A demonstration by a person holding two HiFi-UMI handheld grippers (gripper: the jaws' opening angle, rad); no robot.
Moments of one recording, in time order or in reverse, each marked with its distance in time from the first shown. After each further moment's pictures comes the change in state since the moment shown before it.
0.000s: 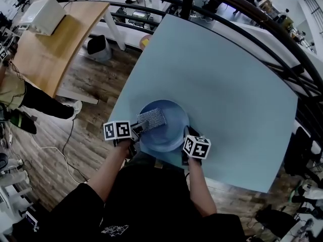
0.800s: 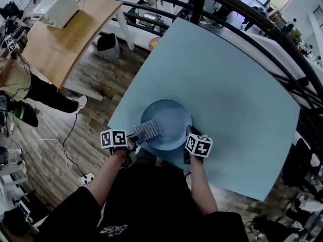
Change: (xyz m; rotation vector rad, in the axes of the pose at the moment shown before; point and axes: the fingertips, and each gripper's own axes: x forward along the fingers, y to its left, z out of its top) left arm -0.048 0.025 -0.049 -0.113 -0.005 0.066; right arm 0.006 0.004 0.005 -0.046 0.018 0.033
